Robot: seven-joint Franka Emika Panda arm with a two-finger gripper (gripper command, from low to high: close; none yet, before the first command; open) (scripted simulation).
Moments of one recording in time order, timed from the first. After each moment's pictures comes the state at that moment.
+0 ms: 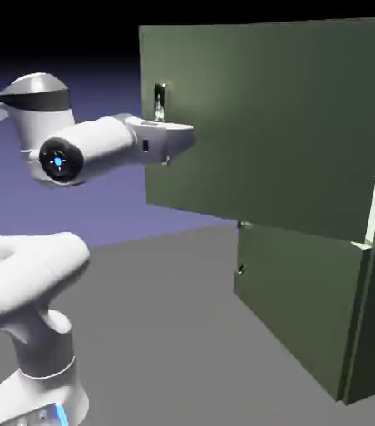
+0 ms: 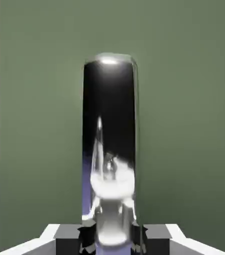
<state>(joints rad) -0.86 -1.51 0.06 -2.94 1.63 1.54 -0.64</state>
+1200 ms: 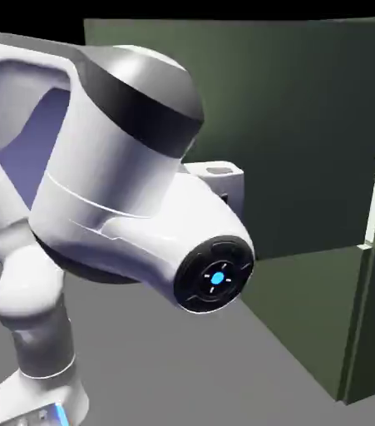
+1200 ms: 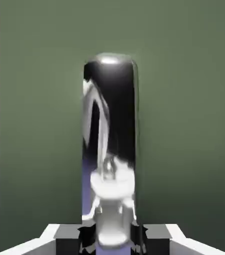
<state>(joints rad) -0.11 -0.28 -1.15 -1.95 0.85 0.54 -1.30</state>
